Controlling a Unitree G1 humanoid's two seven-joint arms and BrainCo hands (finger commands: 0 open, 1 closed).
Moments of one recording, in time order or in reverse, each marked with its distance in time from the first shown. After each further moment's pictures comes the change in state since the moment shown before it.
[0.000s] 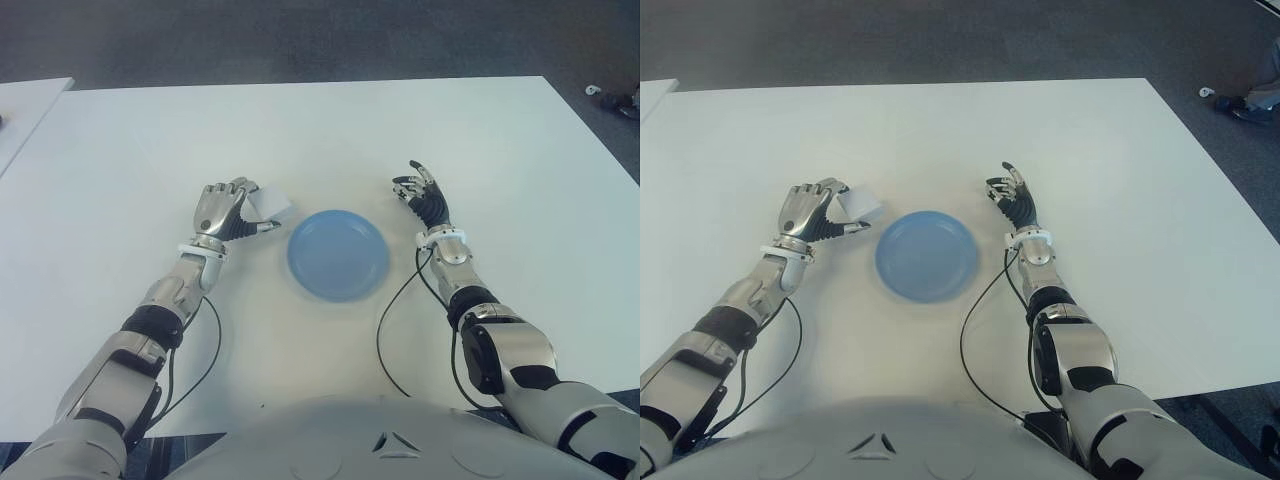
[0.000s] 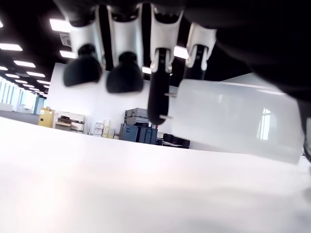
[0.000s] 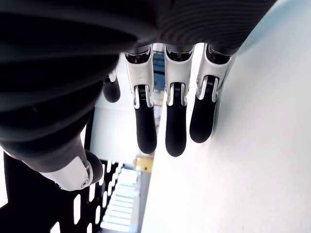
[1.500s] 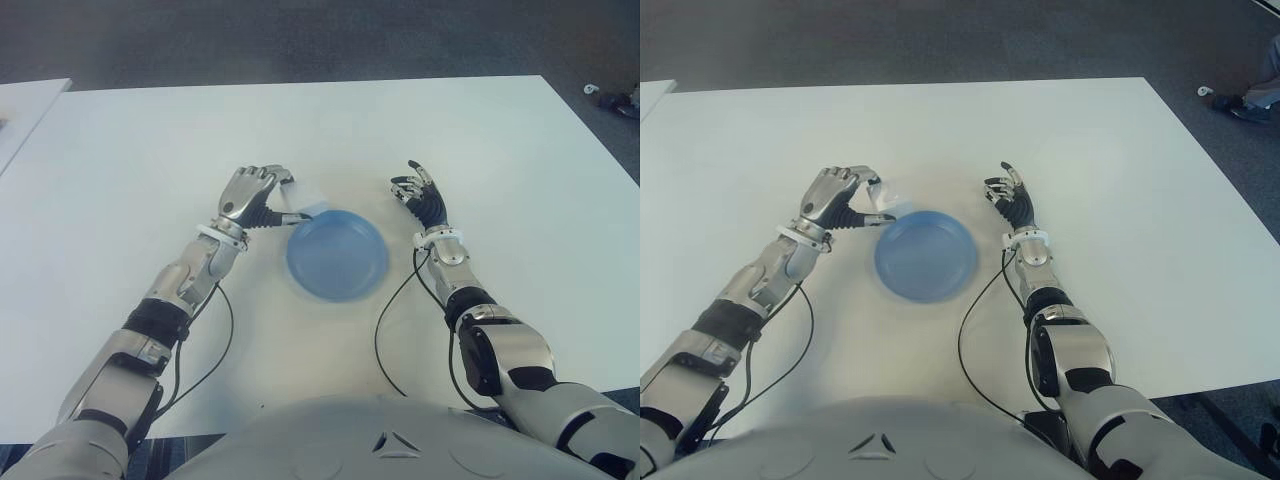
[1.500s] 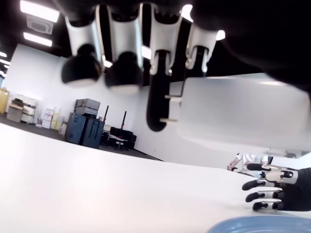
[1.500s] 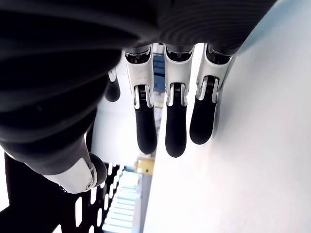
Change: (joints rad) left arm -0.001 -0.024 0.034 -0.249 -0.055 -0.100 -0.272; right arm 0.001 0.018 0.001 -0.010 0.000 0.000 -0.011
